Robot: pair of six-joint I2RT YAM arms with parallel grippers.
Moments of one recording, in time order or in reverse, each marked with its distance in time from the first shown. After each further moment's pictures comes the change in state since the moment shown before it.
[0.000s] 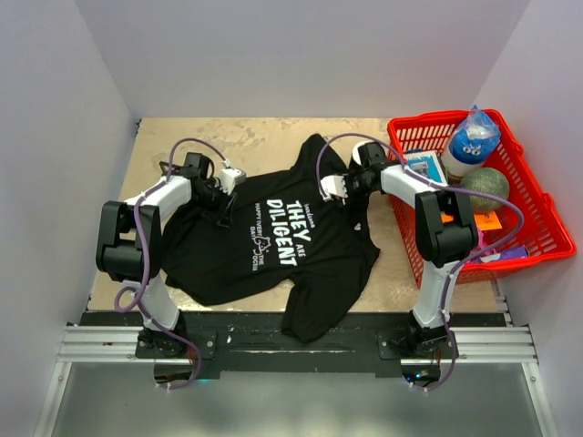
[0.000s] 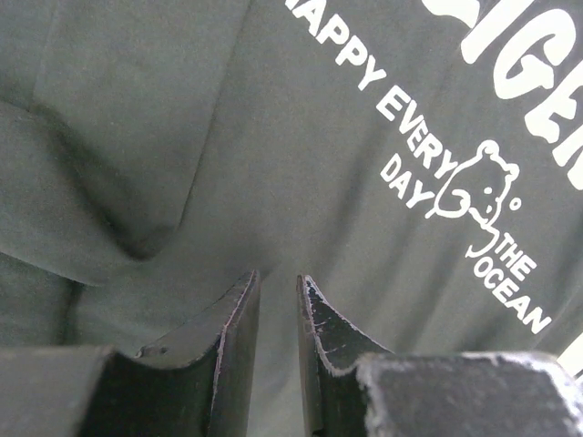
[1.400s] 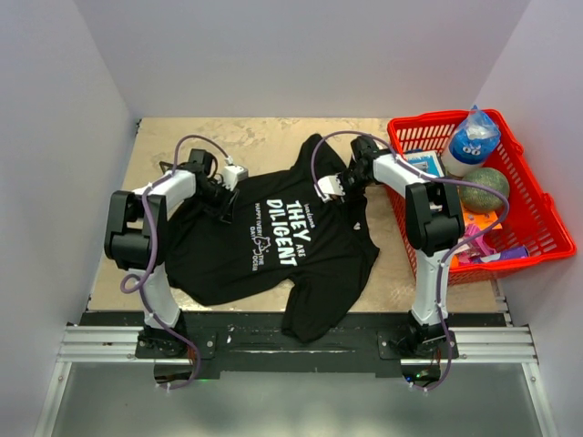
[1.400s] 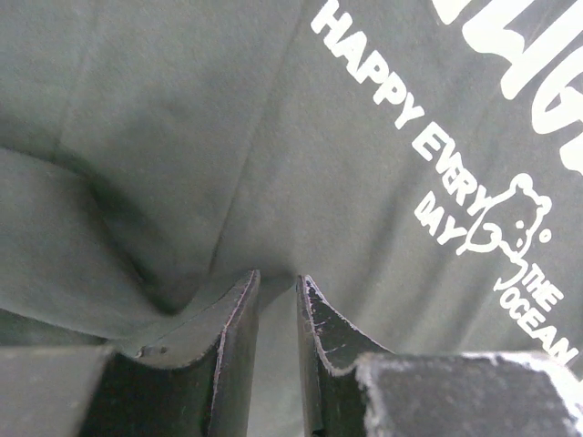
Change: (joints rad) left arm -0.001 0.101 0.076 0.005 -0.006 -0.002; right arm 0.011 0.148 0.229 -0.204 -0.022 -0.201
